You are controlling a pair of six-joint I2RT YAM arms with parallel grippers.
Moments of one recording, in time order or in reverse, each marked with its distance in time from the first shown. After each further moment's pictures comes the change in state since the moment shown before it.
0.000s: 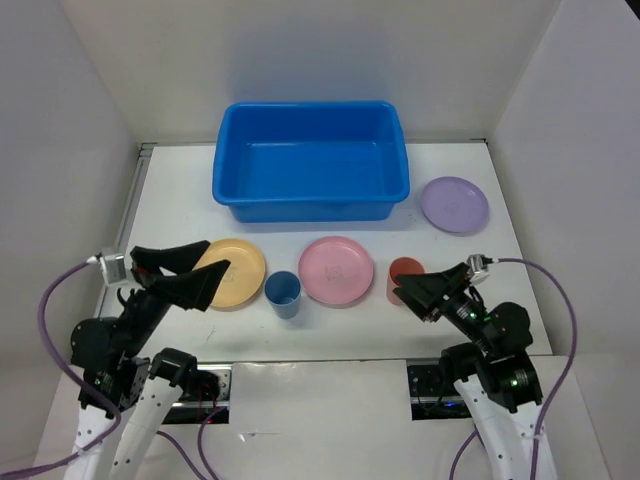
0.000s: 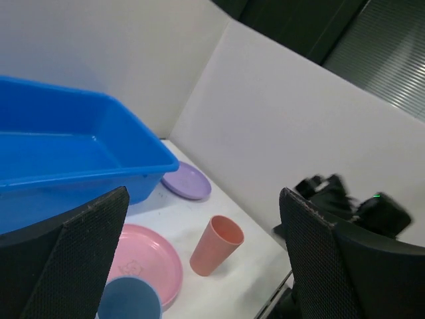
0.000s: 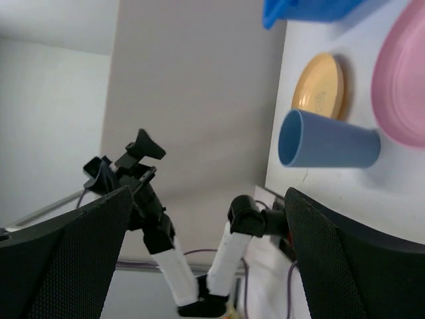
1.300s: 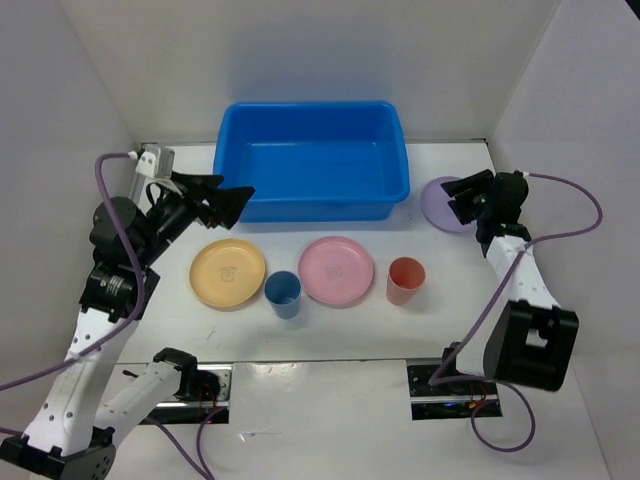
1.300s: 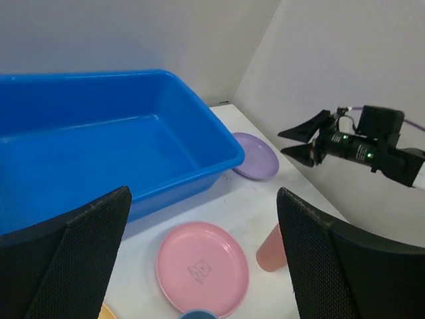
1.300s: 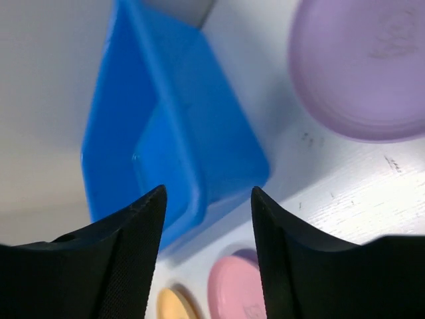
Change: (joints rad) left arm 0.001 0.667 0.446 -0.109 0.004 0.300; right arm -0.430 1.222 0.480 0.322 0.298 -0.439
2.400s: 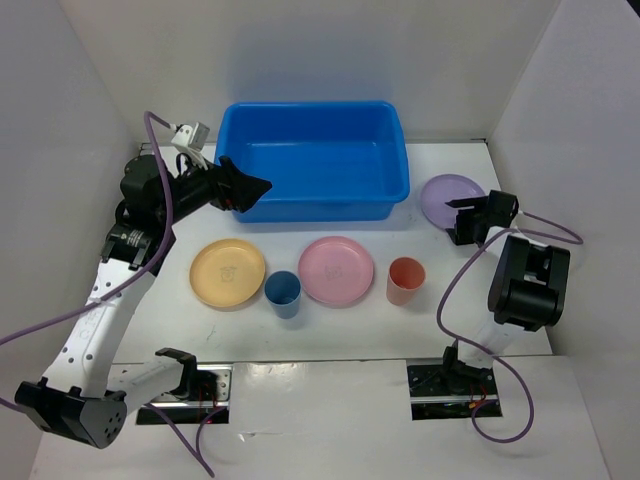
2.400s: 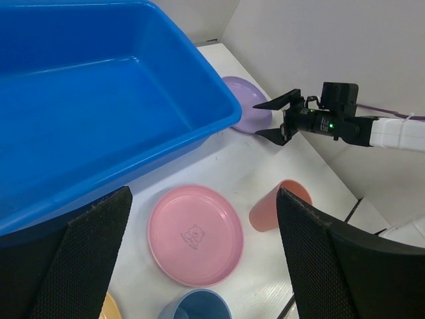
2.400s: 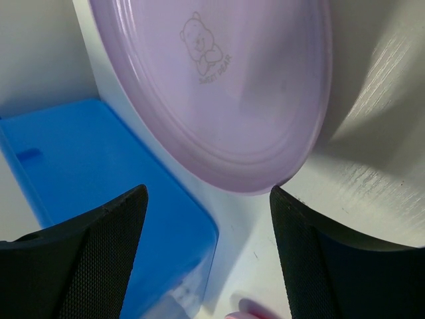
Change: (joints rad) left arm 0.046 0.277 0.162 -0.101 0.187 0.029; right arm -0.134 0.437 -0.042 0.155 0.001 0.280
